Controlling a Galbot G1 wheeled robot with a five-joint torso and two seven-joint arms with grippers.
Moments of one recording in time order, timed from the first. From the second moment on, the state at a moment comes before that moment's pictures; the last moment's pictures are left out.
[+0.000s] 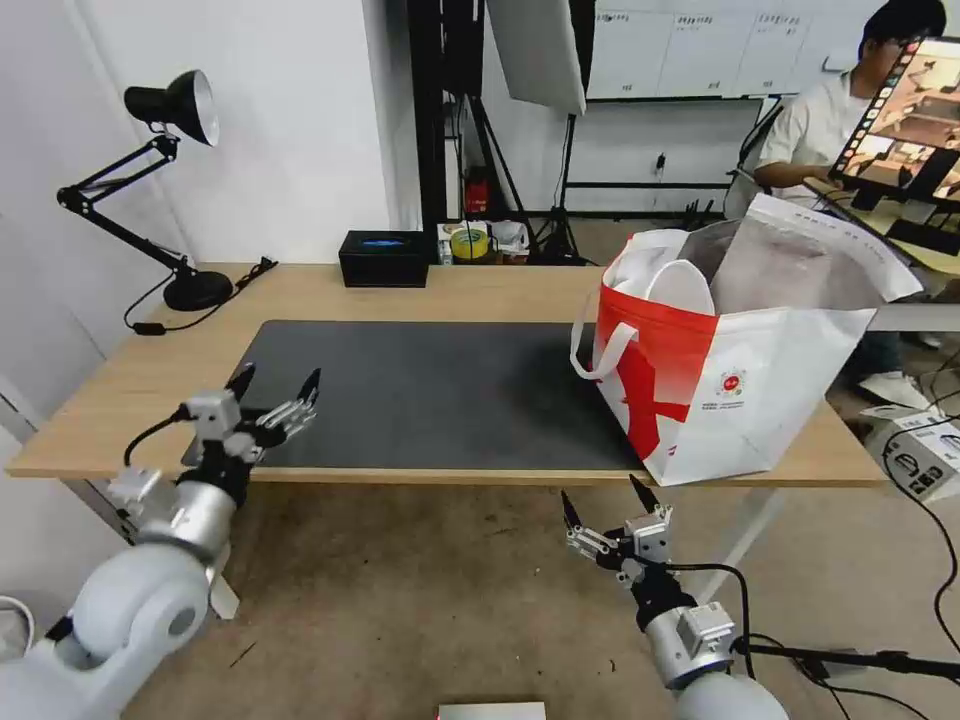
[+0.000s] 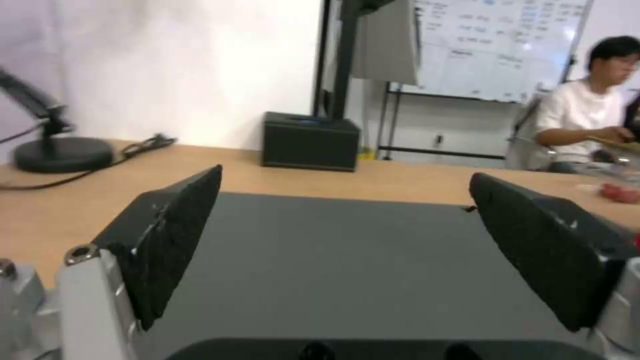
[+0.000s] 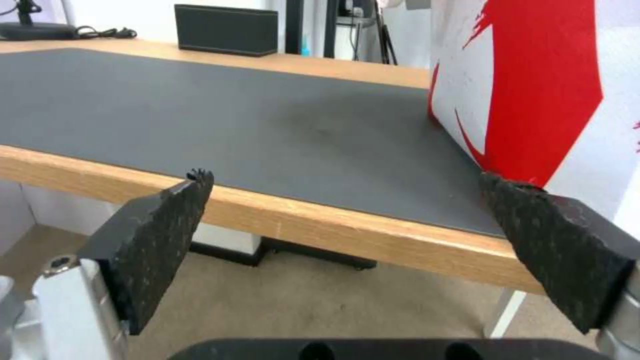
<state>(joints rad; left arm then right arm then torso) 1.49 -0.80 -0.56 -2.12 -0.77 -0.10 -0.23 -1.54 0.95 0.14 2.10 0.28 0.09 0.37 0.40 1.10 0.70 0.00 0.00</state>
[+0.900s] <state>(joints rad) 1.80 -1.08 -0.68 -2.10 -0.56 -0.20 -0.10 -1.54 0.95 0.14 2.10 0.28 0.09 0.37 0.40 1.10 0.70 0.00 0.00</state>
